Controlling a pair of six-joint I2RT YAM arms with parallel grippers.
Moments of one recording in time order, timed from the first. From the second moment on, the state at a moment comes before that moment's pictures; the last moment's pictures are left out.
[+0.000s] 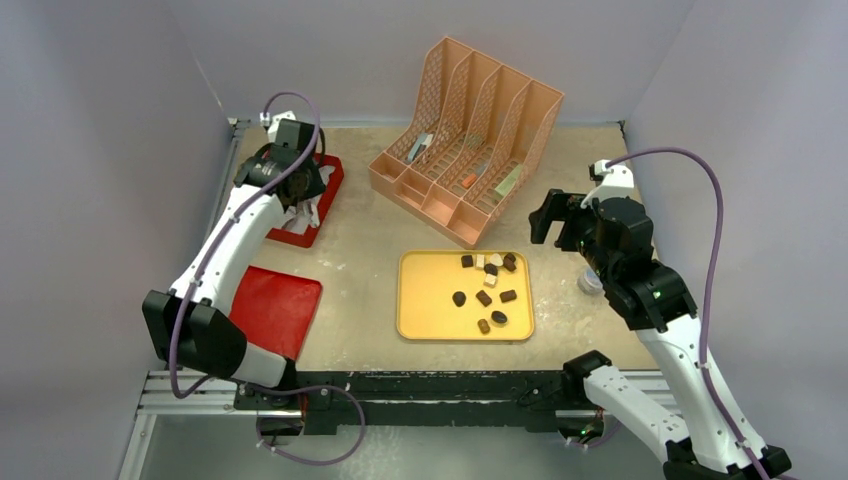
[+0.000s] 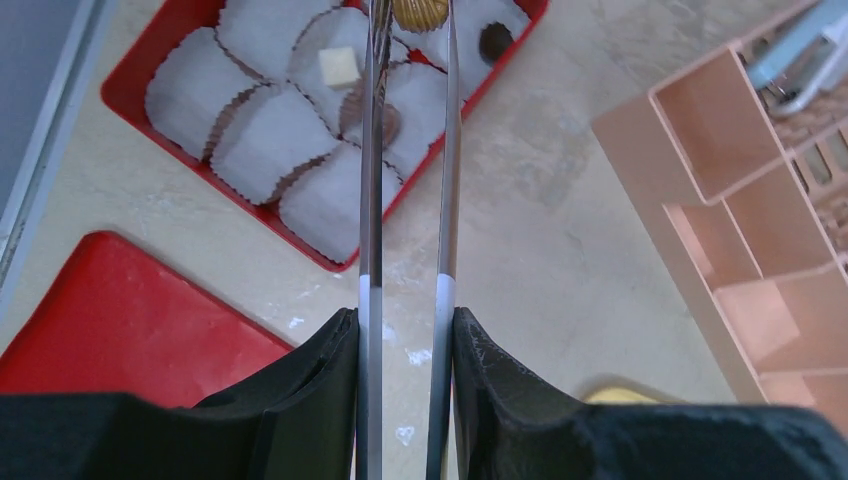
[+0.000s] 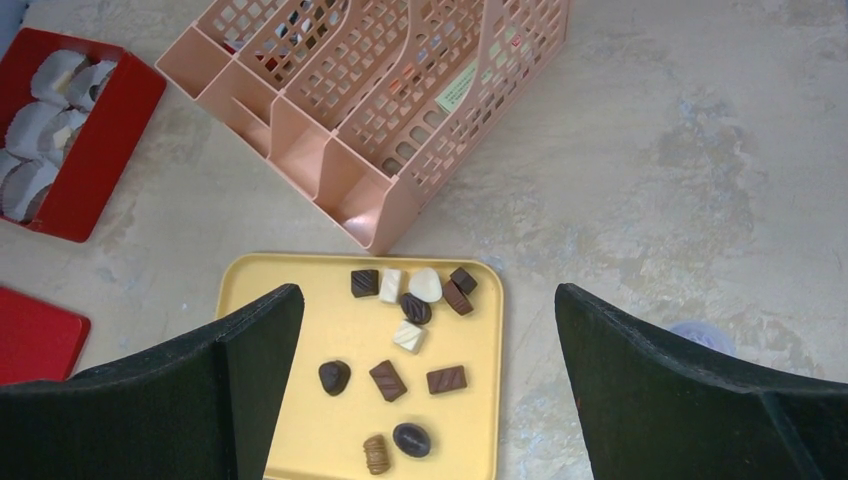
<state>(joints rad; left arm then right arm) -0.30 1.44 1.44 -0.85 -0.42 -0.54 0.39 0.78 1.08 -0.70 0.24 0.32</state>
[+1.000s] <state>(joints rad) -0.01 1.64 1.42 -0.77 -0.39 -0.49 0.39 0.78 1.05 -0.65 0.19 0.35</state>
